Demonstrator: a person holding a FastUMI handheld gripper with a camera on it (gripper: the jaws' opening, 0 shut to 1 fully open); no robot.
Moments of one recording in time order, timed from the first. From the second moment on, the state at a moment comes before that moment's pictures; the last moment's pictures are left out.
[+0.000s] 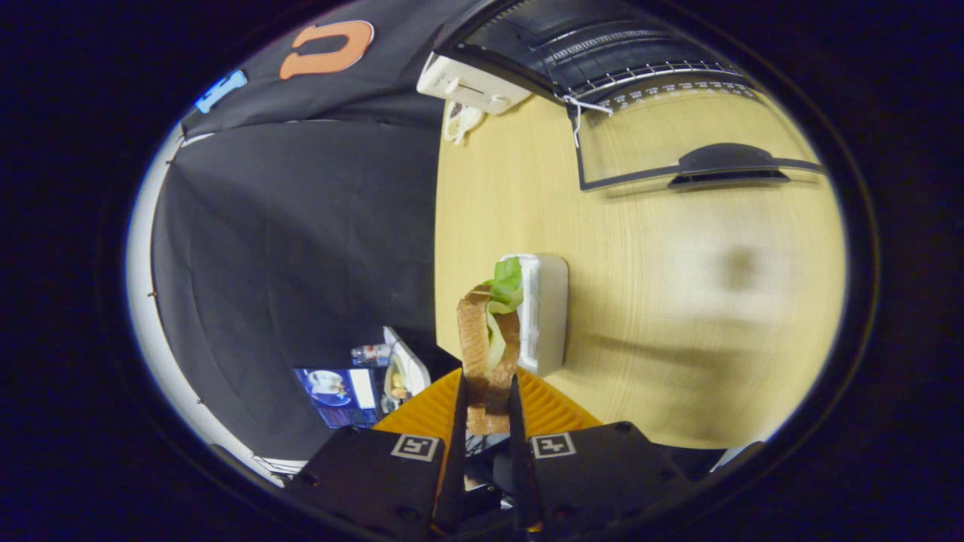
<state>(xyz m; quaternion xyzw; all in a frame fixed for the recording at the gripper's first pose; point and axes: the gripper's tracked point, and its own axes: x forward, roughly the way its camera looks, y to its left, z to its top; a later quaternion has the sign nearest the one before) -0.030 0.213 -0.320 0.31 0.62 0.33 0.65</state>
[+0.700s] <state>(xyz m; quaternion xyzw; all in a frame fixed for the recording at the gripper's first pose) 0.111 0.103 -0.270 0.48 0.40 0.23 0.75</state>
